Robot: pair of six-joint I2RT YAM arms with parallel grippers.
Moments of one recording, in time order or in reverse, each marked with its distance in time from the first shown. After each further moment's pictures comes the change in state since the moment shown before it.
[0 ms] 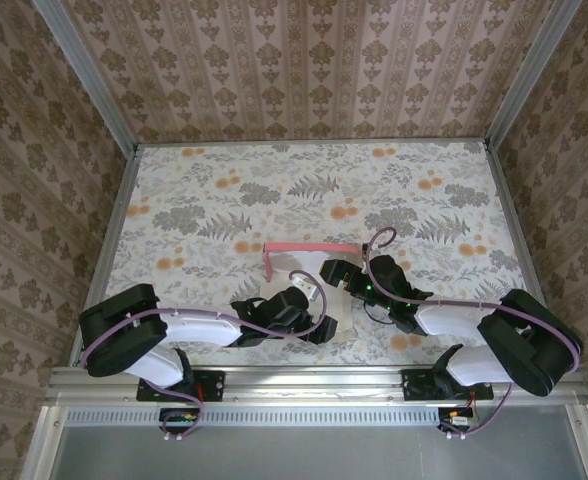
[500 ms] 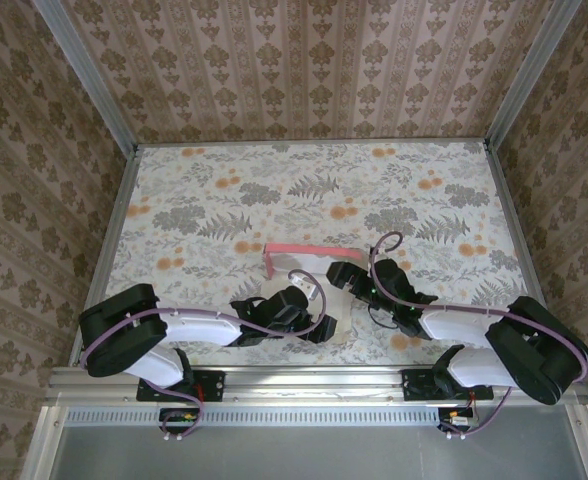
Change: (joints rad) left arm 0.005 -0.001 0.000 -0.002 0.000 0.000; right arm 0.000 -0.051 -0.032 -0.054 0.074 0.019
